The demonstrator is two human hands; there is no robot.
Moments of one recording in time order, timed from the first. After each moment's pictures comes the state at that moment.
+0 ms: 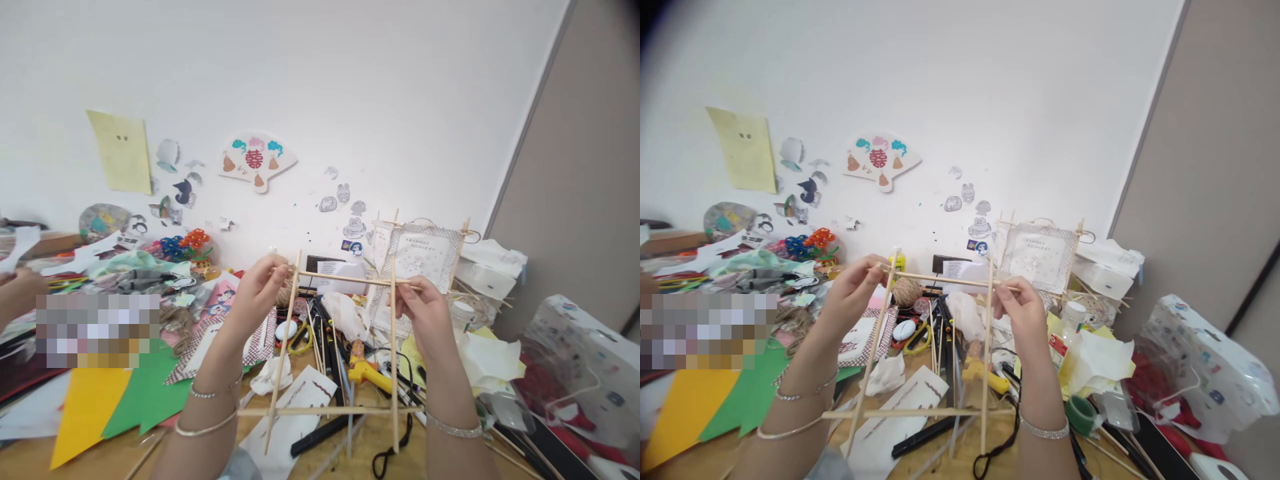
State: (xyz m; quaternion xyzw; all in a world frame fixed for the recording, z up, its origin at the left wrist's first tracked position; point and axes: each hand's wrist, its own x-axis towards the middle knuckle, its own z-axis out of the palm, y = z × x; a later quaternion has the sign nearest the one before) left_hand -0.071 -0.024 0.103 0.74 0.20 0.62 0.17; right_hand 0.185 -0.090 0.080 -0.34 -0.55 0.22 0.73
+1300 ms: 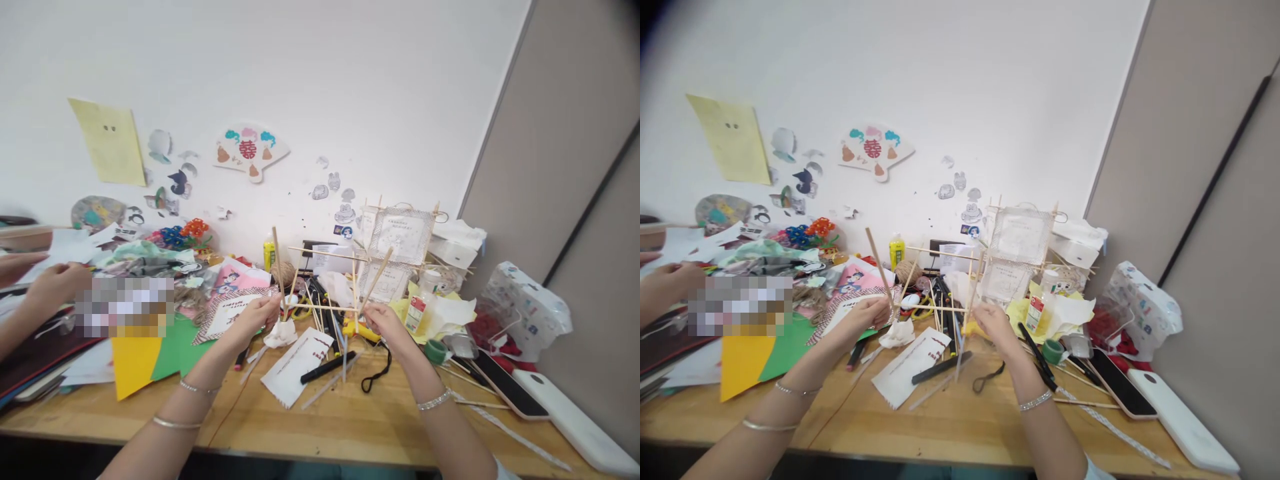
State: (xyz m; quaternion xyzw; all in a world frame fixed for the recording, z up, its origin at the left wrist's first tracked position) left_hand -0.103 -0.035 0.008 0.71 0.35 0.40 0.46; right_hand 0.174 -0.113 -0.003 -0.49 -0.55 0.37 0.57
